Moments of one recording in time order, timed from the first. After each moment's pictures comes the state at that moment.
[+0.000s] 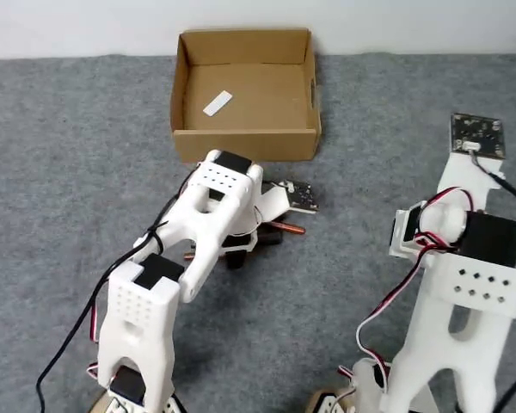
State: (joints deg) left arm 20.4 34.9 -8.7 88.4 -46.4; right arm 11.3 -34.7 11.2 100.5 1.7
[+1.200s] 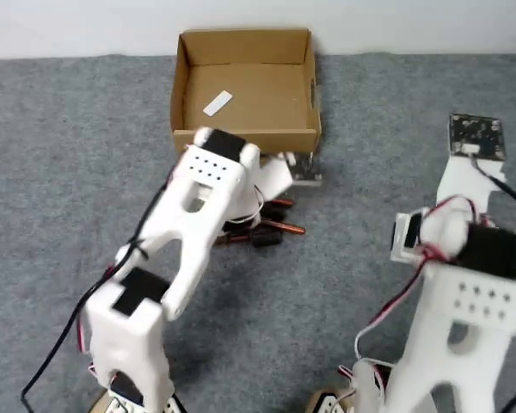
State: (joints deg) left arm 20.8 19.9 -13.7 98.7 -37.8; right arm 11.3 -39.5 11.3 100.5 6.1
